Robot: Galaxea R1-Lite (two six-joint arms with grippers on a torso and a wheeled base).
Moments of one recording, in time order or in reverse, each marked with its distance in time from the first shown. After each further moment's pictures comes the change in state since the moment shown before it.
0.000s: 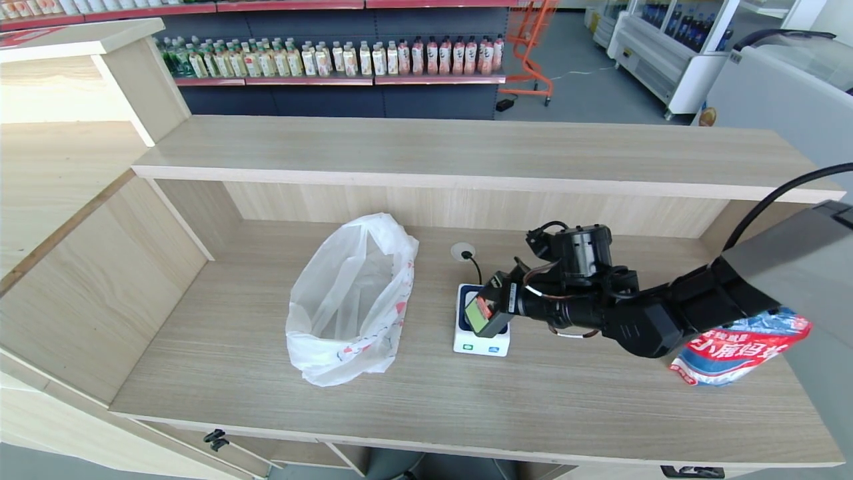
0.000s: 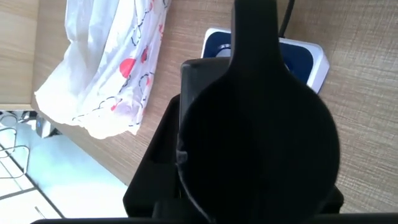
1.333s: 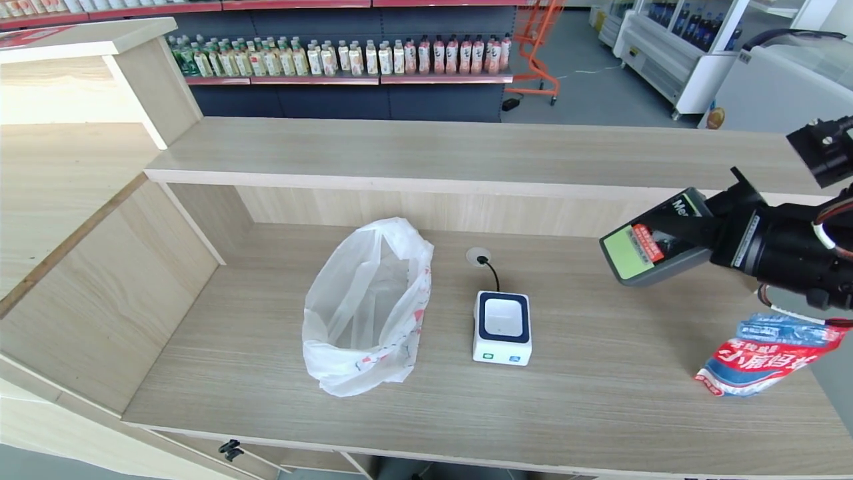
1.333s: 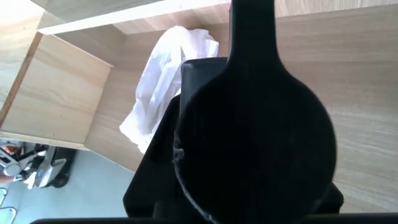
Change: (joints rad) left arm 0.000 0.000 0.000 0.000 0.002 -0.003; right arm -0.199 -0.794 0.322 0.157 0.033 -0.039
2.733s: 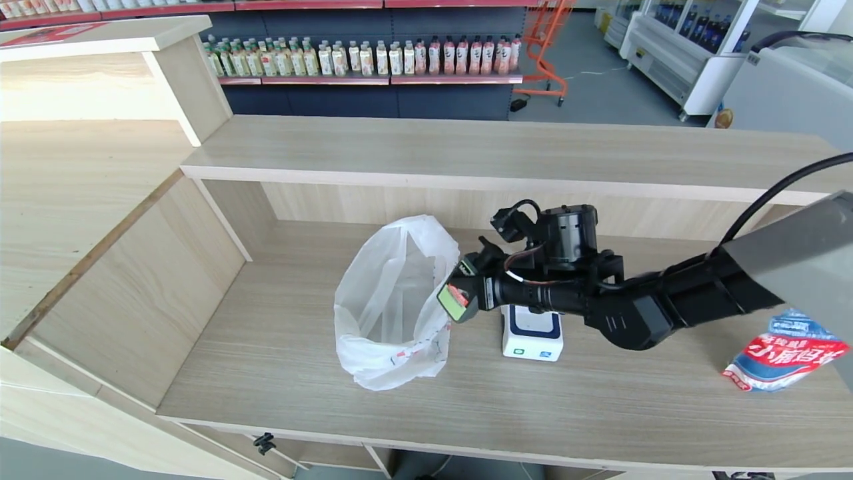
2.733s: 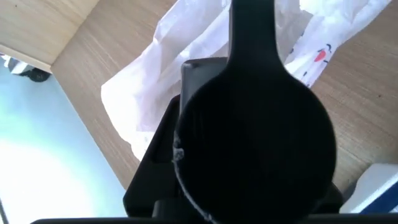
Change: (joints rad) left arm 0.001 0.000 0.000 0.000 0.000 0.002; right arm 0.291 0.781 -0.415 -0.185 0.053 -0.277
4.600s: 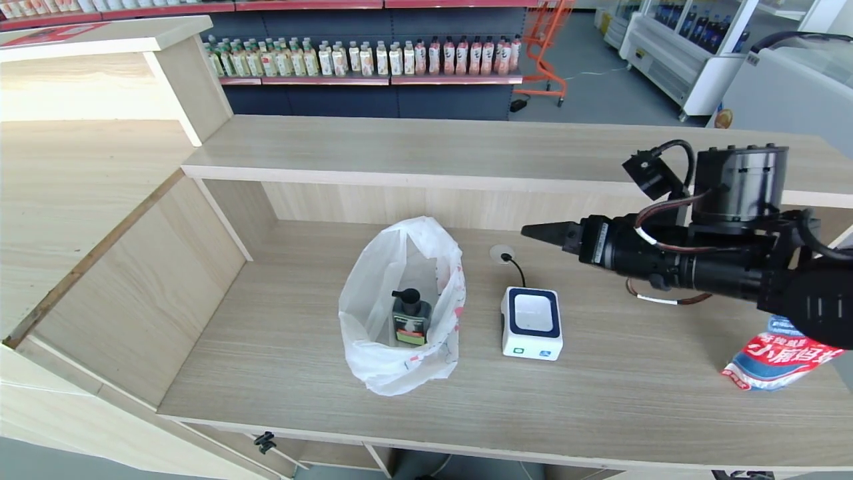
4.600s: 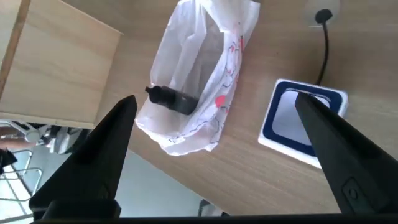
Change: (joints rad) left arm -0.001 0.000 0.000 0.000 0.000 0.000; right arm -0.176 -0.450 0.247 0.139 -0.007 0.318
